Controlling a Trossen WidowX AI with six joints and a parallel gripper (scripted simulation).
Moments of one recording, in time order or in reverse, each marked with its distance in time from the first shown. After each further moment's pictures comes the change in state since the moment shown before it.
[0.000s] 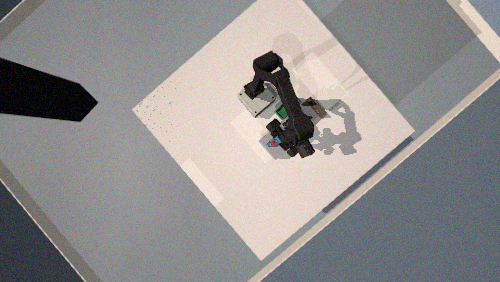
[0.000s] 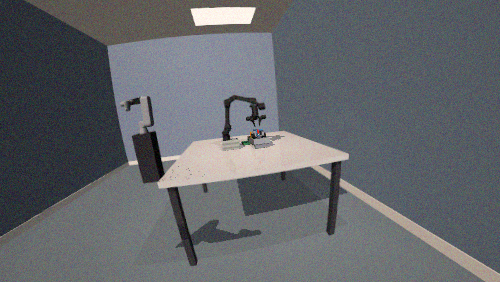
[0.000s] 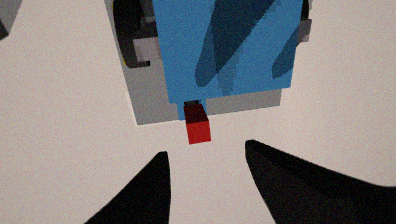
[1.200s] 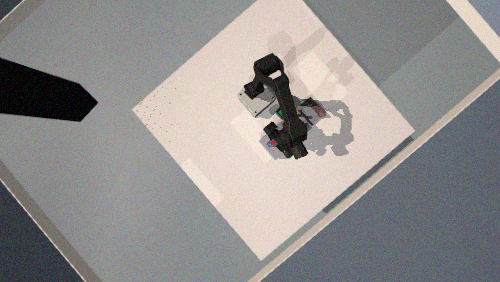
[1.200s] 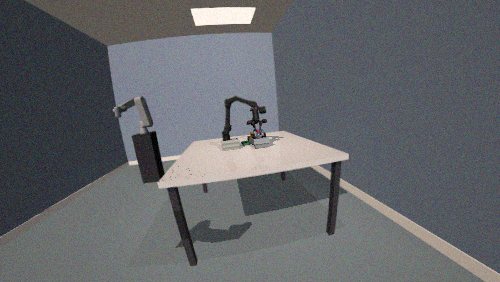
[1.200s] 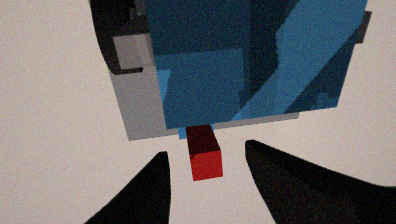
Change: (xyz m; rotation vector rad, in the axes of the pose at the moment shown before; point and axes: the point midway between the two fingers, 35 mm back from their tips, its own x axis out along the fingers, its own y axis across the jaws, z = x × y) arm 0.039 -0.001 -0.002 -0.012 0.004 -0.001
